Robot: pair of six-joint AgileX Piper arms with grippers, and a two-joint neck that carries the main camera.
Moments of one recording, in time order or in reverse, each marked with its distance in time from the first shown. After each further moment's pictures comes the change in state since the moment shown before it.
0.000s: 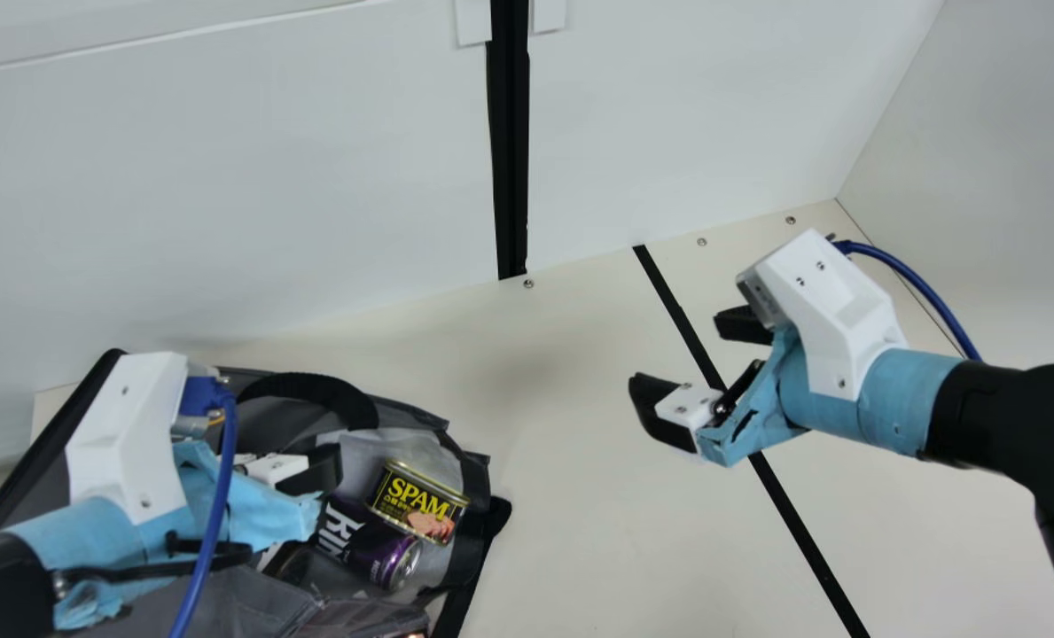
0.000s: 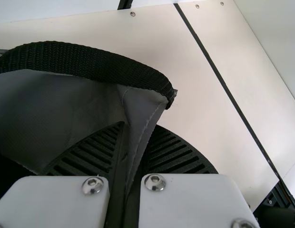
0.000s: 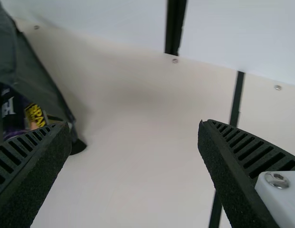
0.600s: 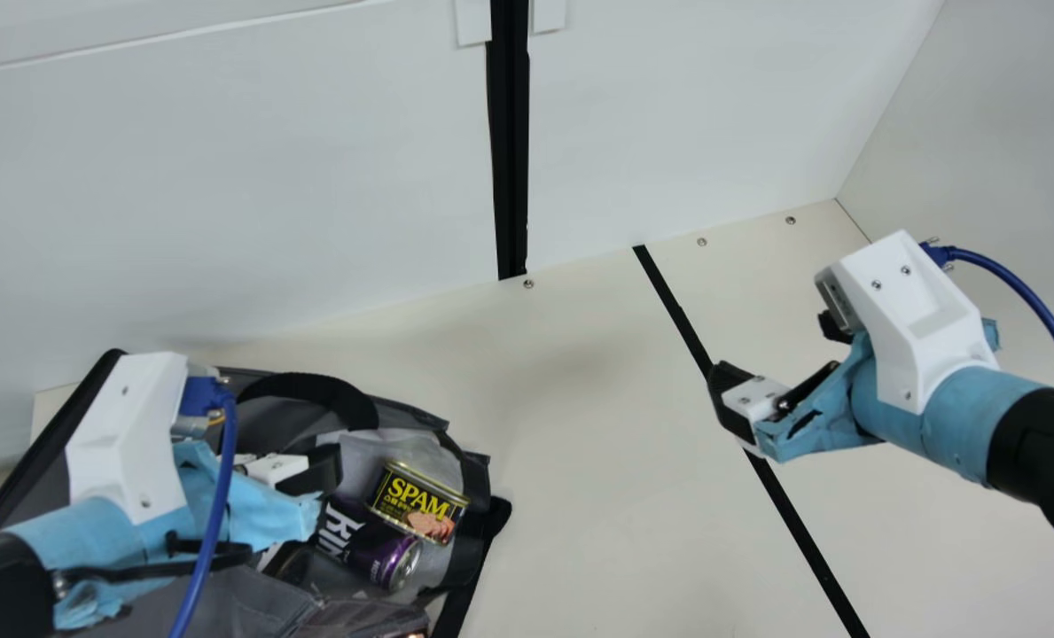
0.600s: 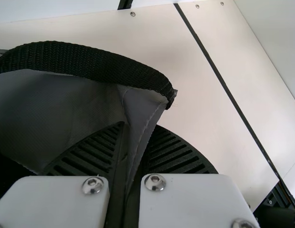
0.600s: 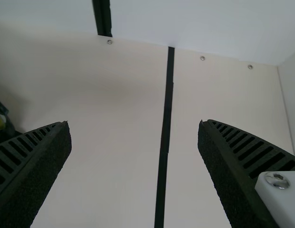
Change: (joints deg) left arm 0.0 0.0 0.0 0.0 0.0 0.0; right arm -2.4 -5.0 -0.9 -17.0 -0.8 12.3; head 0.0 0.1
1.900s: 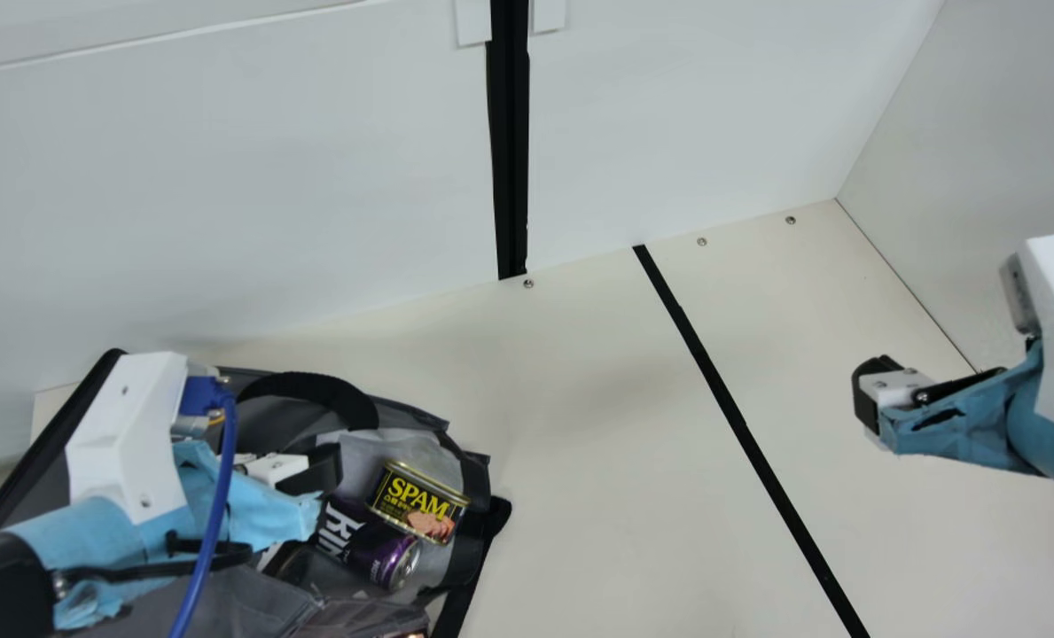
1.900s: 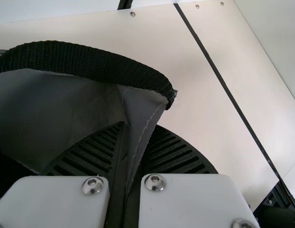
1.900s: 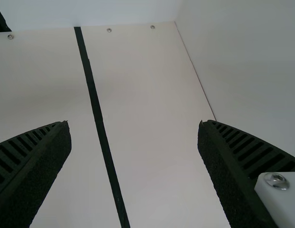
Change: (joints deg) left arm 0.0 0.0 0.0 0.0 0.0 0.0; right arm -0.4 -3.9 -11.6 -24.4 13.8 24.6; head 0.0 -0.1
